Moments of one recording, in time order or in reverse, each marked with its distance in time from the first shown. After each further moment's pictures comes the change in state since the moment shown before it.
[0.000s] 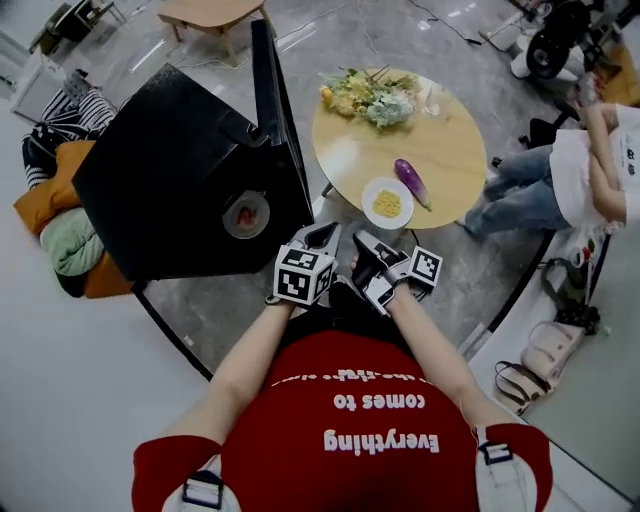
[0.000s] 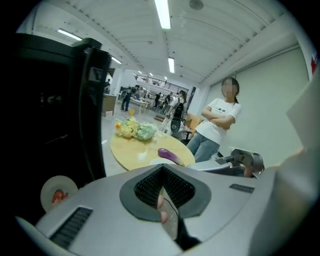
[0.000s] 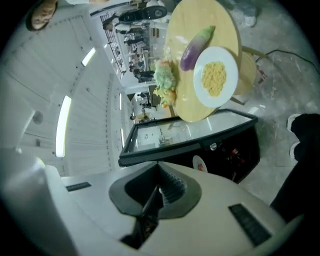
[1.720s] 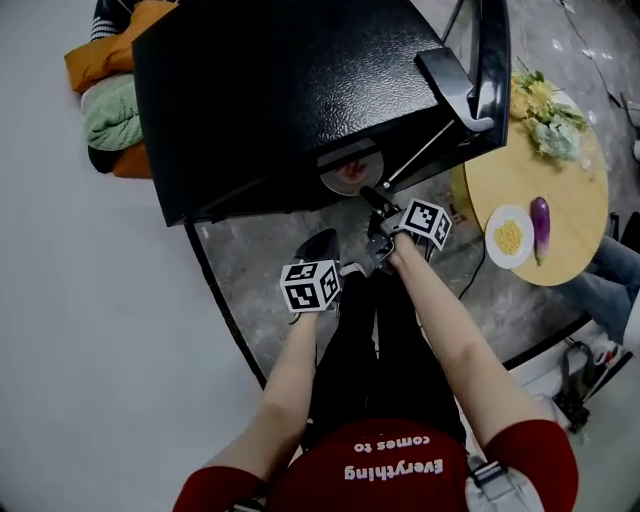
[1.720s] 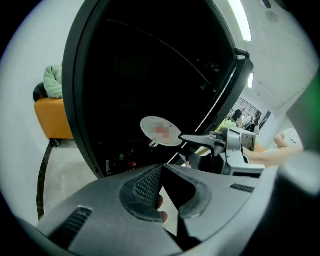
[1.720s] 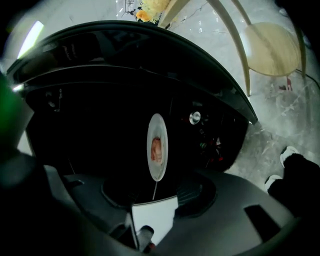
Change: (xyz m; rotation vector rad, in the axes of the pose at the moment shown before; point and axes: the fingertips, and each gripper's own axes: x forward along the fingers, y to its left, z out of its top) left arm -0.116 0.198 -0.223 -0.625 -0.061 0.598; right arm 0.209 -0.201 -0.123 -0.281 0.489 -0.386
